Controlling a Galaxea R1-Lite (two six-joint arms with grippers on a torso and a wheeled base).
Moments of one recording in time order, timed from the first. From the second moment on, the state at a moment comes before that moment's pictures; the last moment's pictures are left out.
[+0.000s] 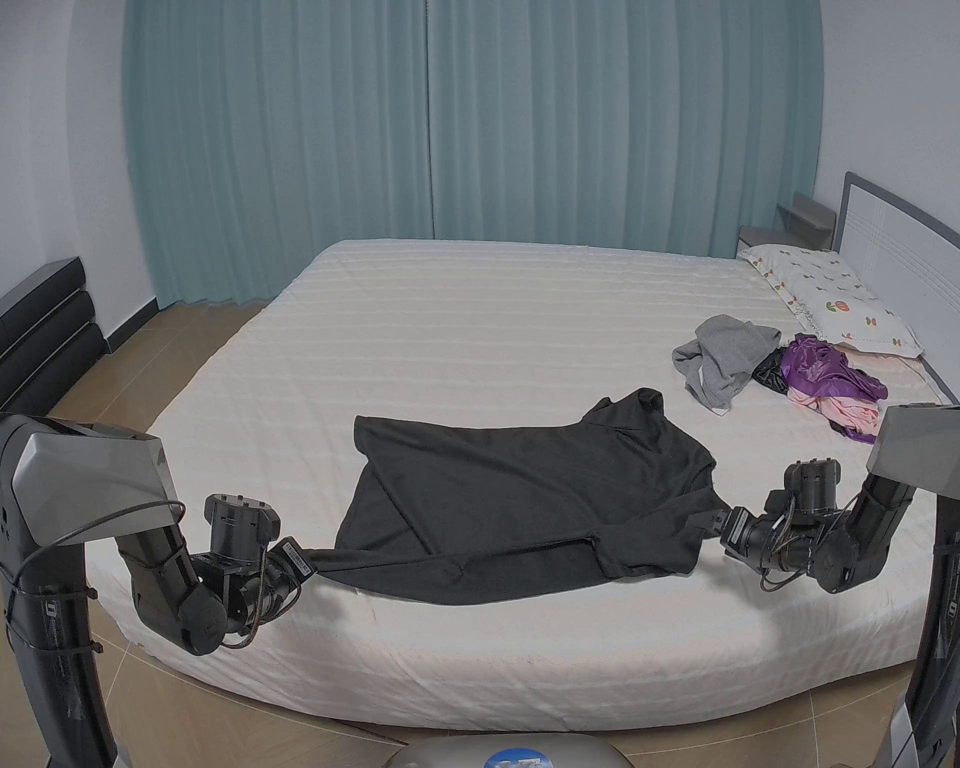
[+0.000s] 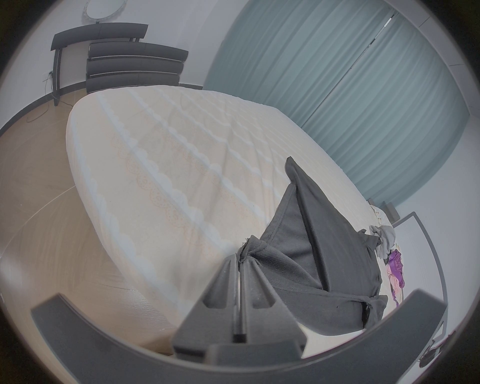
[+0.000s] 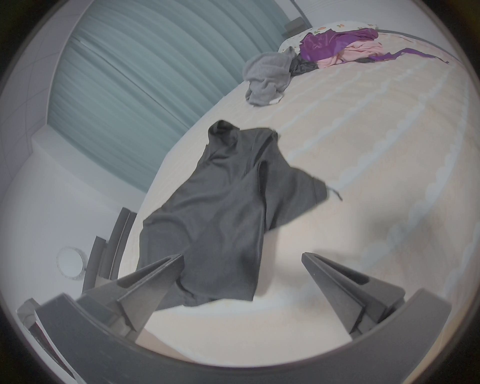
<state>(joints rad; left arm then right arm) -0.22 2.25 -0.53 -1.02 0.18 -0.85 0.03 2.32 -0.67 -0.98 0.29 0.61</state>
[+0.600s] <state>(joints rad) -0.22 2.25 -0.52 -1.02 0.18 -0.85 0.12 2.38 -0.71 -0.98 0.29 0.60</state>
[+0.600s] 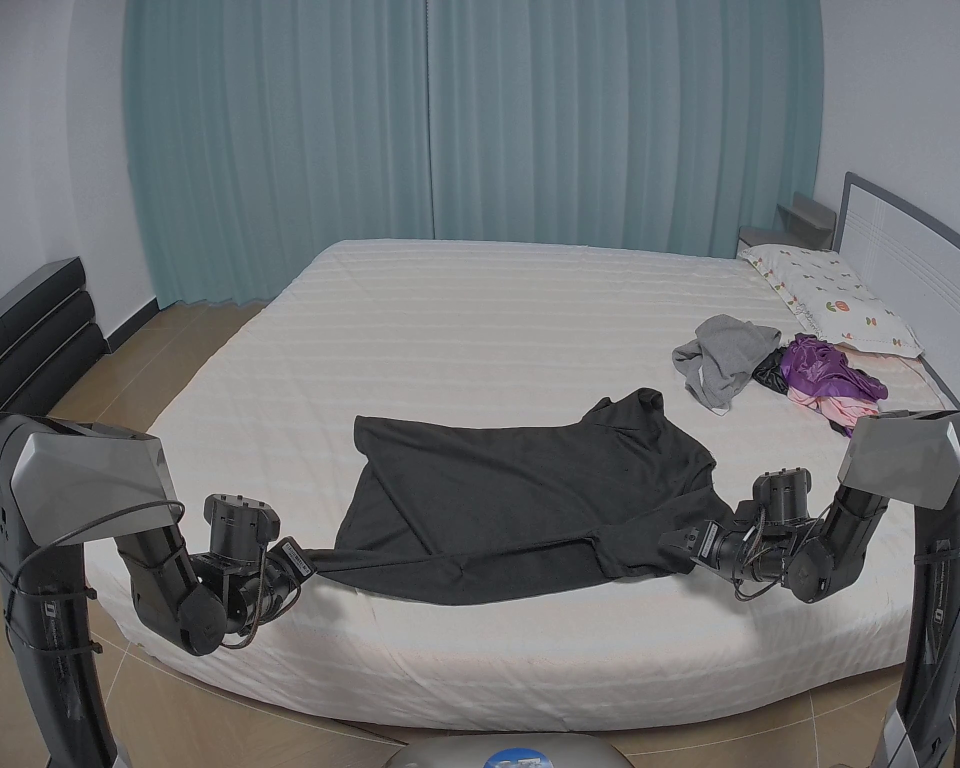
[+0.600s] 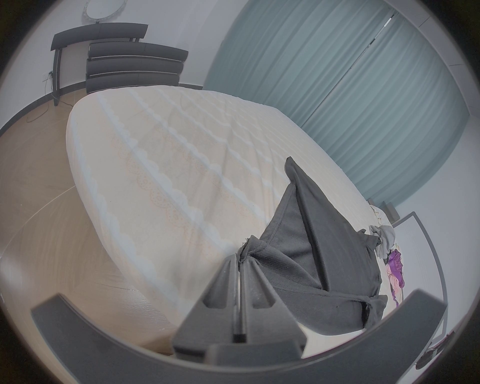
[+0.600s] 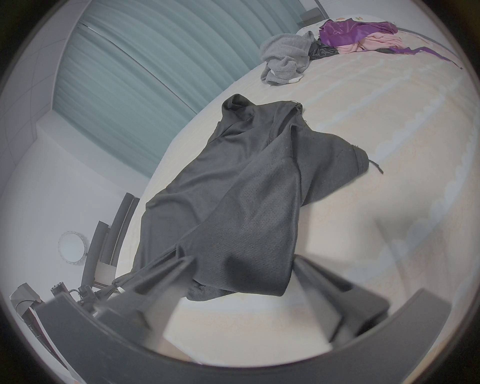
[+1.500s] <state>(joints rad) -0.24 2.18 -0.42 -1.02 0.18 -0.75 -0.05 2.14 -0.41 -0.94 0.42 0.54</state>
